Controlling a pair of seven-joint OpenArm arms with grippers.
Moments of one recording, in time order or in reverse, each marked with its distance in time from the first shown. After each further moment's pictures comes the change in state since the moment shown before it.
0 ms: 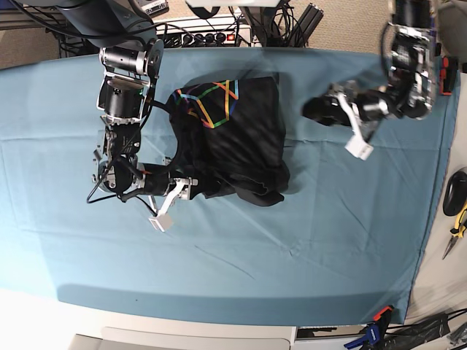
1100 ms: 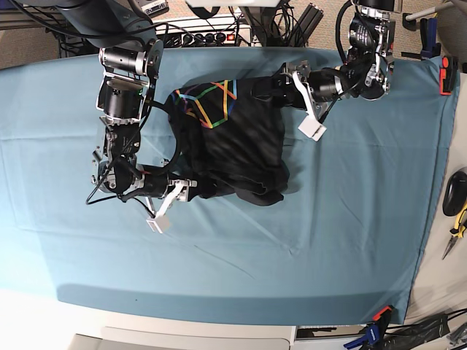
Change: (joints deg) left arm 4.3 9.2 7.7 1.2 3.3 -1.3 -3.9; right arm -0.1 0.2 0.0 0.0 -3.1 0.2 2.8
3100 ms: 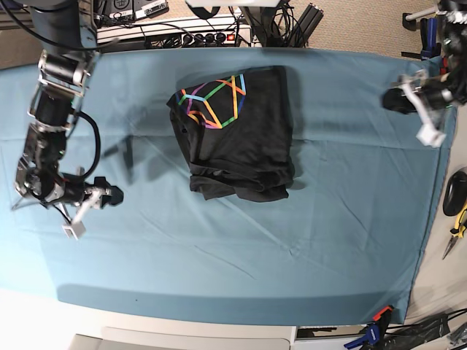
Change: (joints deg) left arm 7.0 -22.4 -29.2 4.3 -1.6 0.3 7.2; right arm 2.4 21.6 -0.2 0.0 3.8 0.0 -1.3
